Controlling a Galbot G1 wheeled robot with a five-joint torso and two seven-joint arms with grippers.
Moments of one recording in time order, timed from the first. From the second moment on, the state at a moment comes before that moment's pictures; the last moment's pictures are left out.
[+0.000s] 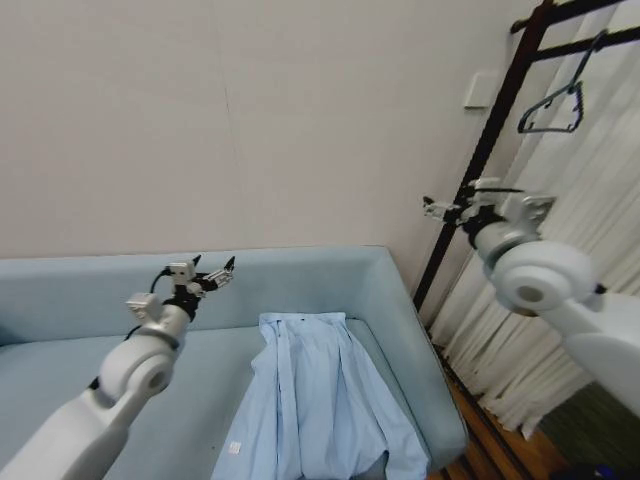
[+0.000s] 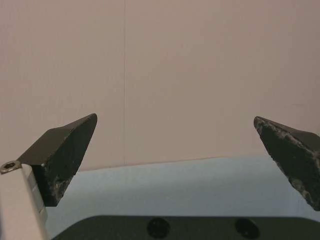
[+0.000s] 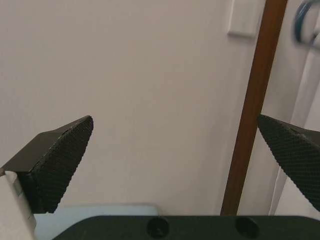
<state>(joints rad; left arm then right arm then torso) 1.21 -0.79 -0.71 -2.38 -0.89 0.27 -0.28 -0.27 0.37 0.21 2.23 1.39 -0.50 0.87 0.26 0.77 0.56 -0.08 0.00</state>
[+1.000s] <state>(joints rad) 1.17 -0.79 -0.67 -2.41 -0.91 0.26 -0.17 0.57 0.51 -0.25 1.55 1.31 -0.60 0.64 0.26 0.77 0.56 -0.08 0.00</state>
